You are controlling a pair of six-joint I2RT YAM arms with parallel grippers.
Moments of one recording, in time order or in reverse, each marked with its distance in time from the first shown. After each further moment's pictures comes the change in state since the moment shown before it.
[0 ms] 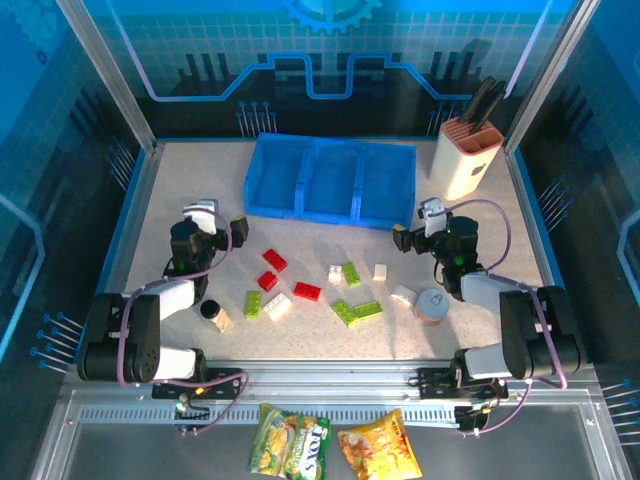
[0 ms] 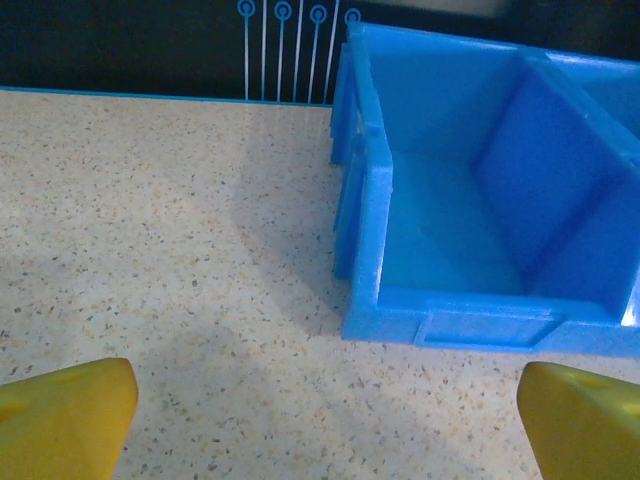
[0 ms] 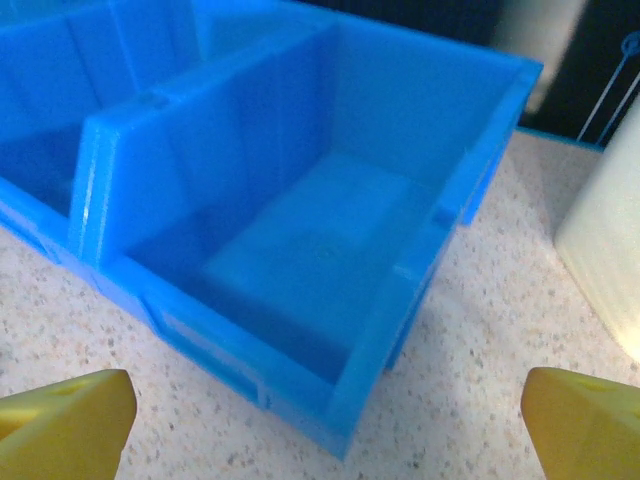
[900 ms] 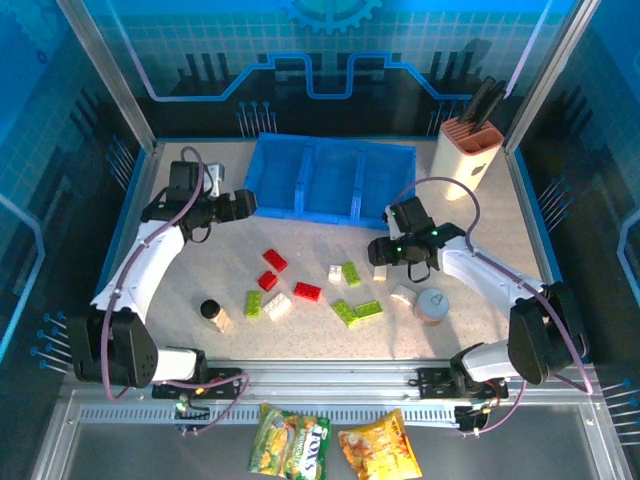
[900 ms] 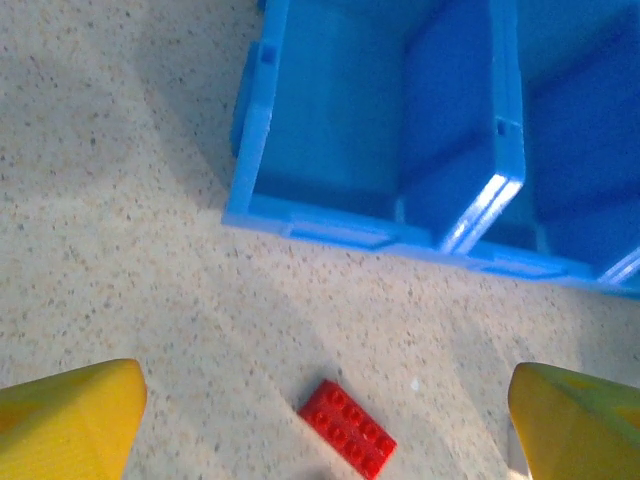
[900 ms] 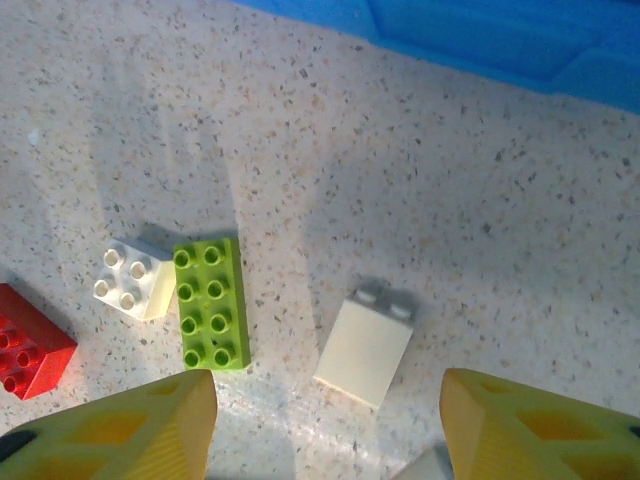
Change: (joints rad) left arm -0.064 0.000 0.707 -1.217 0.102 -0.178; right arm 0.362 0.038 0.477 -1.146 0.184 0.498
